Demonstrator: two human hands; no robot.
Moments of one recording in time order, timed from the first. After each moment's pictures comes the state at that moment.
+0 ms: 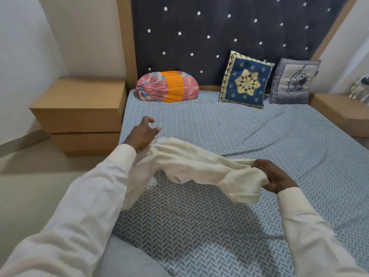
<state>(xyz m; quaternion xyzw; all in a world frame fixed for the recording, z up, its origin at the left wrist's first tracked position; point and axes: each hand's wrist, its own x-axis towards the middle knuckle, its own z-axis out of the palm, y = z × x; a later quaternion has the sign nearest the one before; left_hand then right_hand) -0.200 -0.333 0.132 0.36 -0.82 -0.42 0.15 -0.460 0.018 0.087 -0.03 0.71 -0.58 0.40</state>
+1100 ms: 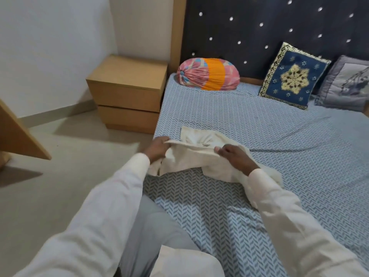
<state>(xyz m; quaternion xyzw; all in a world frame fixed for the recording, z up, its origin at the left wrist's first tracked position) -0.072 -0.305 0.064 0.39 -0.76 -0.51 0.12 -0.316 -0.127 0.071 -0.42 0.81 -0.31 0.28</state>
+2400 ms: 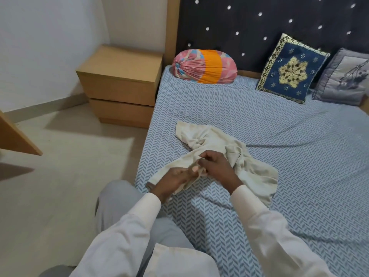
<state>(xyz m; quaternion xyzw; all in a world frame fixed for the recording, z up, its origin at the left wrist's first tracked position) -0.088 -0.193 0.018 0.30 -0.58 -0.75 0.13 -0.258 -0.124 0.042 -0.36 0.74 -0.45 0.35</state>
